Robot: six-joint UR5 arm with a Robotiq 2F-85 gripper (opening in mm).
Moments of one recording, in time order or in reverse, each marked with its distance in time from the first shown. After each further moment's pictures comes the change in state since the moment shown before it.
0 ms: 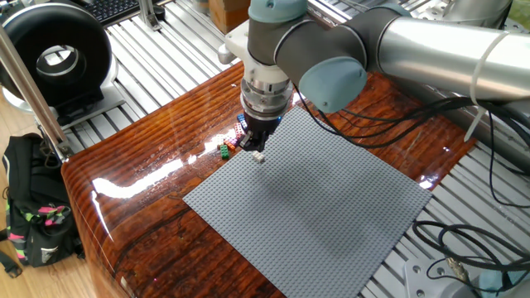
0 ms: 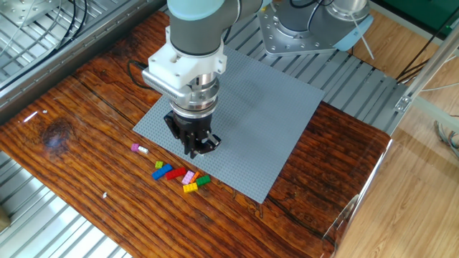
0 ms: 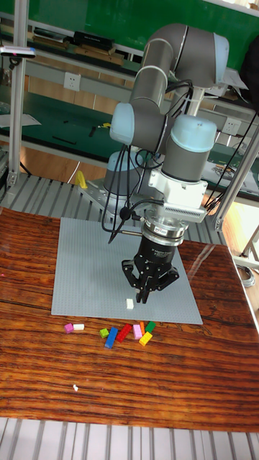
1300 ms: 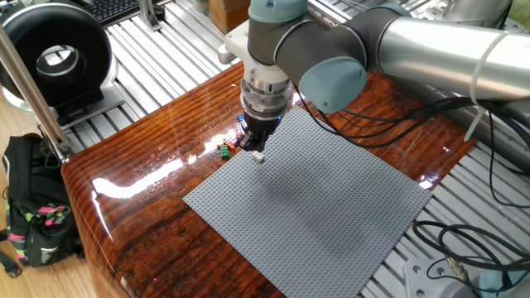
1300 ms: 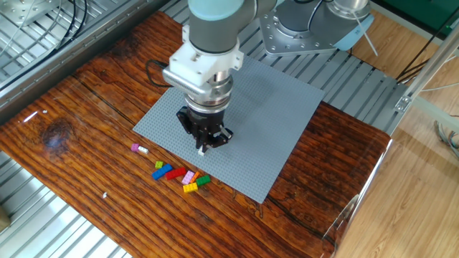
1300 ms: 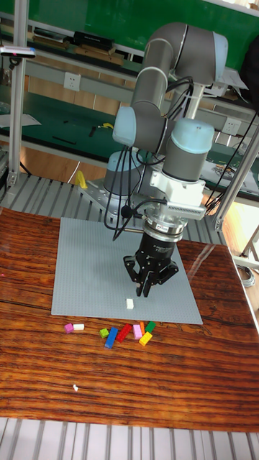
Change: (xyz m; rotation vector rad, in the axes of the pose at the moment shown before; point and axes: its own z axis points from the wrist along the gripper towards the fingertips) arm 0.031 0.009 0.005 -0.008 0.002 -0.047
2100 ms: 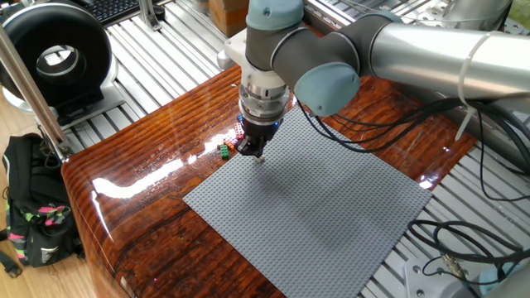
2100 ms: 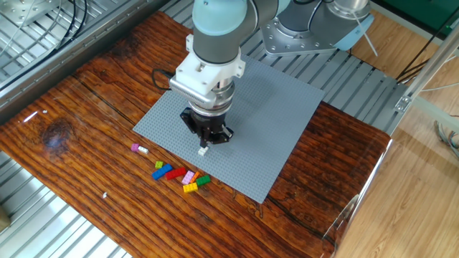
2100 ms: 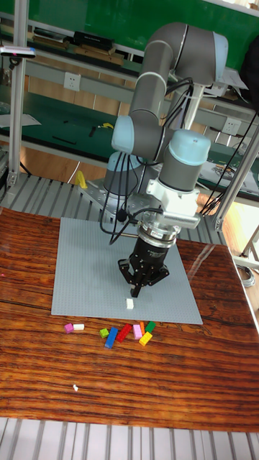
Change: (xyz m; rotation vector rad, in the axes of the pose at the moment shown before) arm 0.024 -0.010 0.023 0.044 0.028 -0.070
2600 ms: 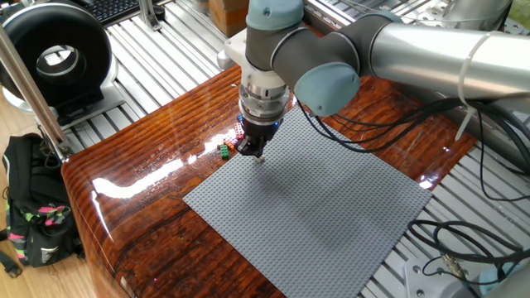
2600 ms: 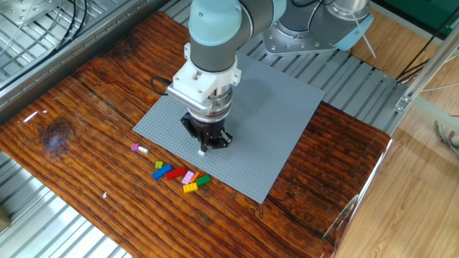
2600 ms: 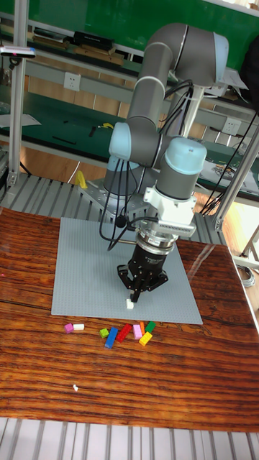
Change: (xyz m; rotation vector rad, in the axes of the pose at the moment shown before) arm 0.006 0.005 0.012 -0.021 0.037 0.051
